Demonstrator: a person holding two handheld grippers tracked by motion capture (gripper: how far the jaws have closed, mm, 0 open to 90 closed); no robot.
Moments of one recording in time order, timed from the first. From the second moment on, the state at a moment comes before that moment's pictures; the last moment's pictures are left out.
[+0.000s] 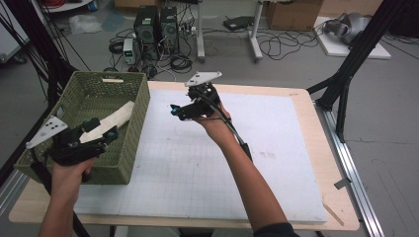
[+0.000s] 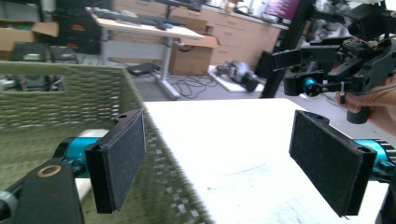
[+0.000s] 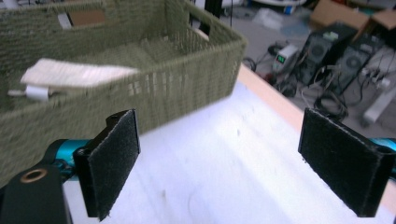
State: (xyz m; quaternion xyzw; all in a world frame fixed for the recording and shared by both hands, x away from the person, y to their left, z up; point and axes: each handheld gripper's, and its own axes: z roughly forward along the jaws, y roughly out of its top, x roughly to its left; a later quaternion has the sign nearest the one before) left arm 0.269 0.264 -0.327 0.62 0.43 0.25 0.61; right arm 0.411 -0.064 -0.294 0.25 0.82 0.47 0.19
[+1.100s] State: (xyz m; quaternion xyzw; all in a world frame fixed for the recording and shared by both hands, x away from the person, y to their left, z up) left arm 0.298 0.147 -0.350 0.70 0.32 0.18 0.61; right arm 0.313 -0.266 -0.365 0.38 0.75 0.47 0.25
